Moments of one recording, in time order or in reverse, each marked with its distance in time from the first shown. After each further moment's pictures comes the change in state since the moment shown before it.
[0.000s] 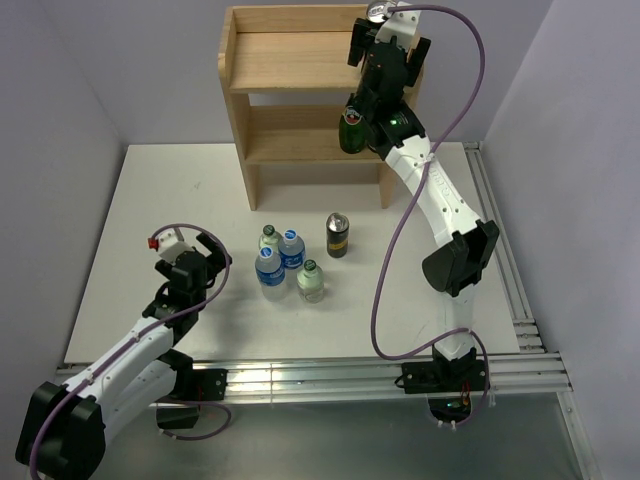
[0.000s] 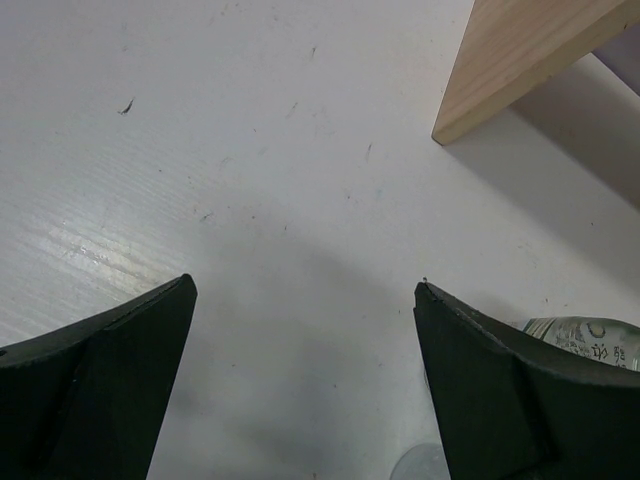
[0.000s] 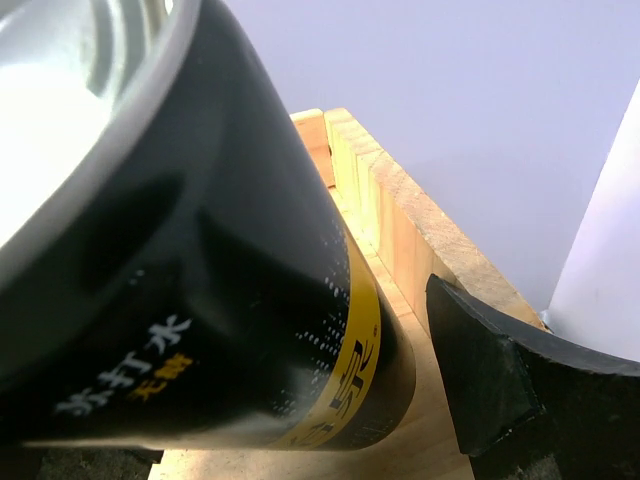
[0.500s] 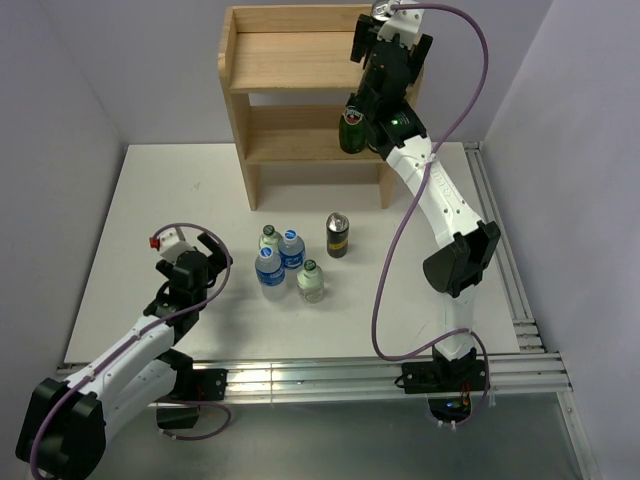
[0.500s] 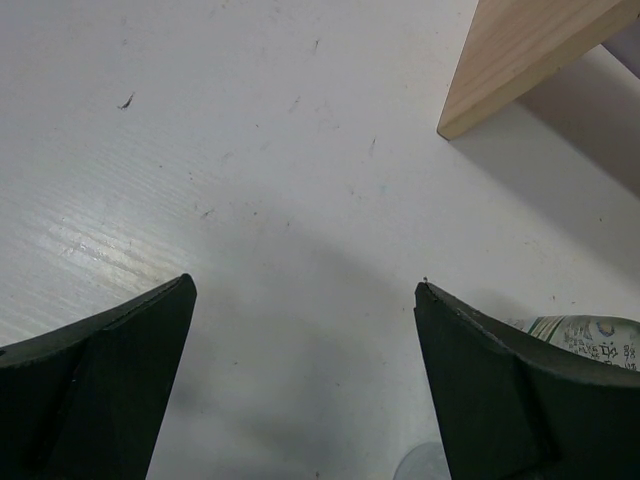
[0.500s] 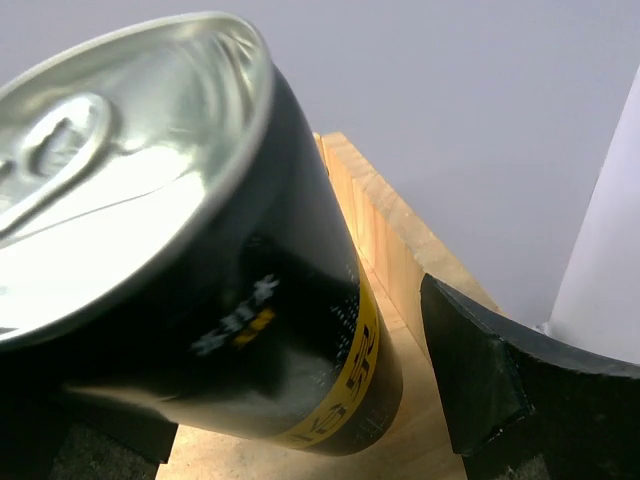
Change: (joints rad) left arm -0.003 0.017 0.003 0.000 0.000 0.000; right arm 0.000 -0.008 0.000 0.036 0.003 -0.020
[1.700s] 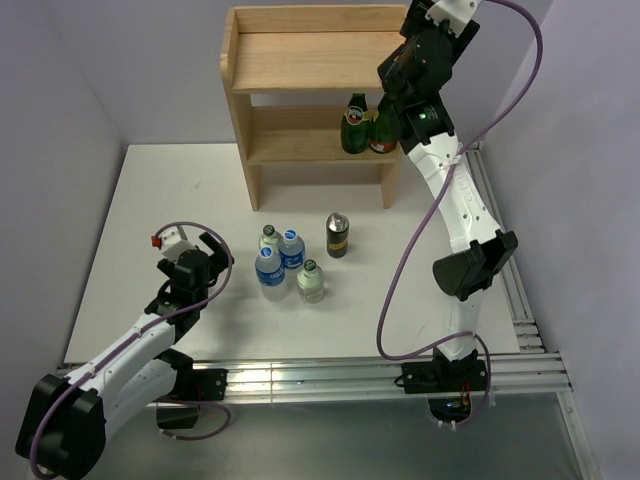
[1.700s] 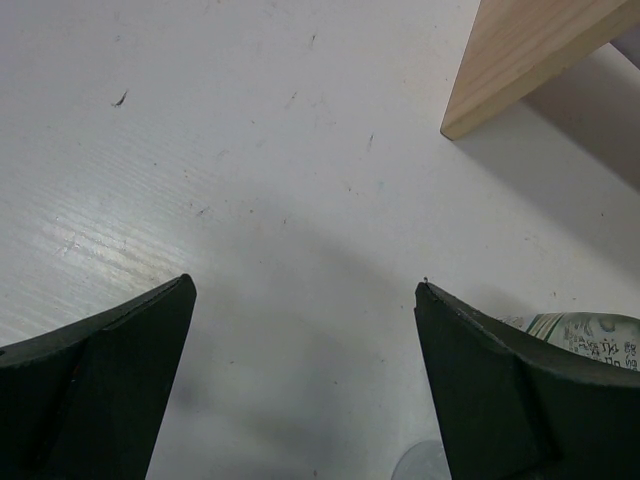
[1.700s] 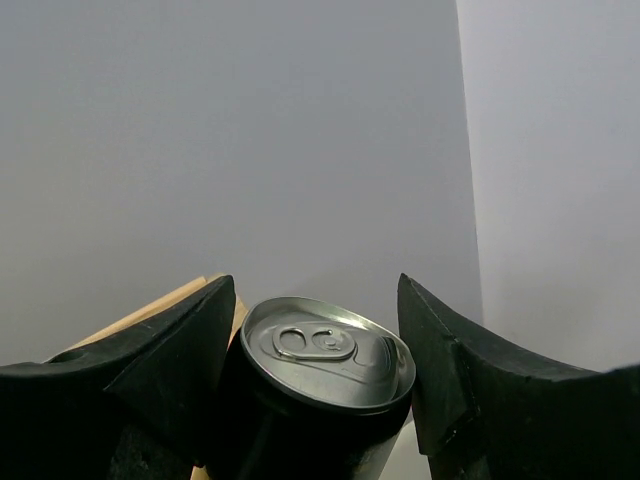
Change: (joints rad) left arm -0.008 0.021 0.011 0.000 0.000 0.000; right arm -0.058 -0.060 0.050 0.136 0.138 -0.088
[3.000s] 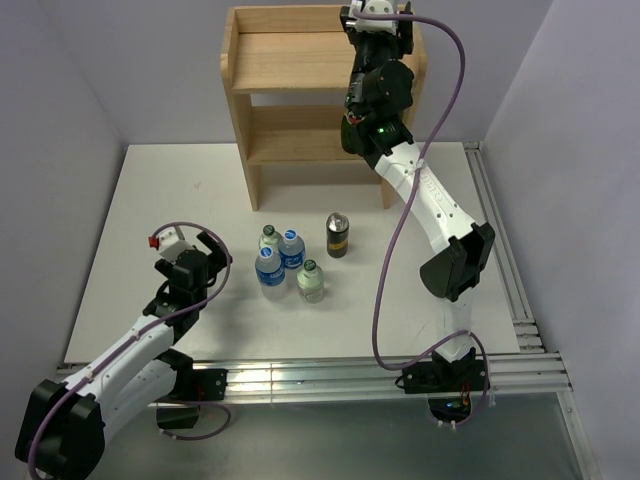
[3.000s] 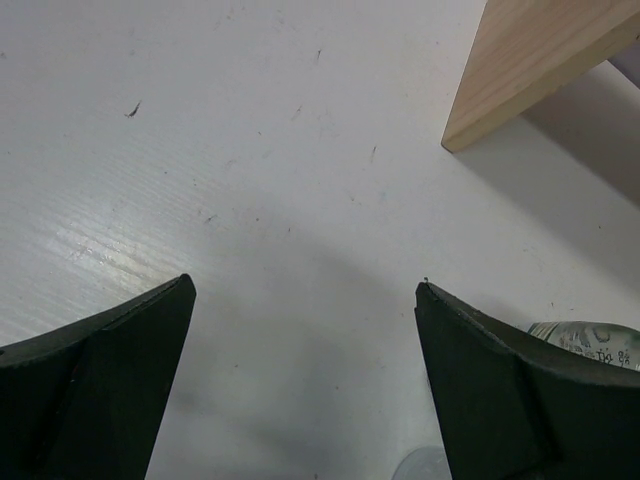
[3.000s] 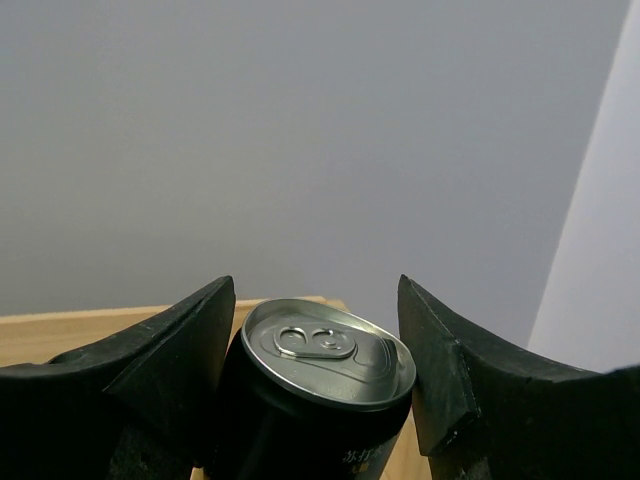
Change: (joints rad) left arm 0.000 -0.022 0.005 -0.021 -0.021 -0.004; right arm 0.141 0.055 -0.091 0.375 -0.248 -0.480
